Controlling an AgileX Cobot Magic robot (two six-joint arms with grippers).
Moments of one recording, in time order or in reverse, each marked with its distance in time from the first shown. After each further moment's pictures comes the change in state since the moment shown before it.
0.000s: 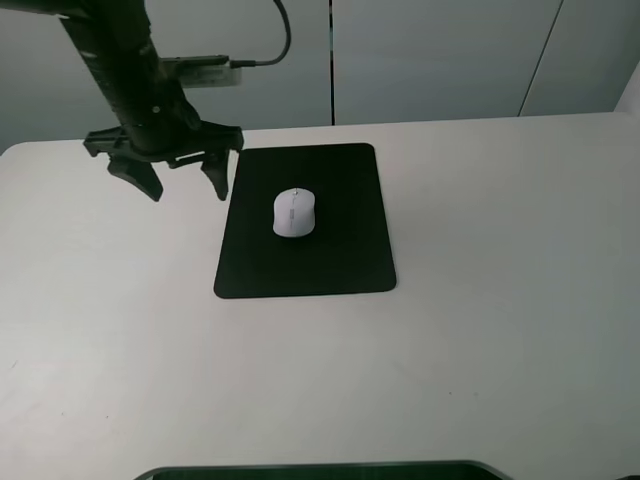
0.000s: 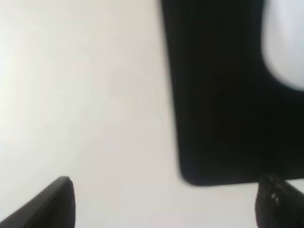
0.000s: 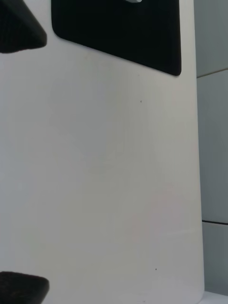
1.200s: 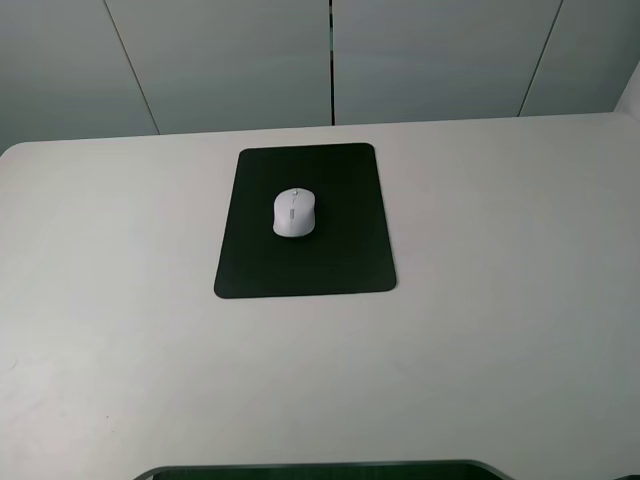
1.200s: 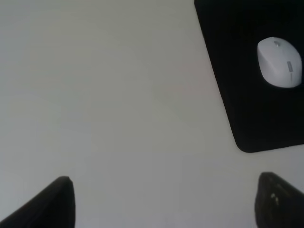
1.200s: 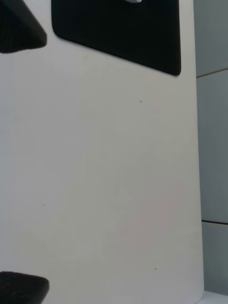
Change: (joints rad) left arm 0.199 -1.357 0.679 0.023 -0.082 0.287; right arm 0.000 0.000 0.000 0.000 0.000 0.000
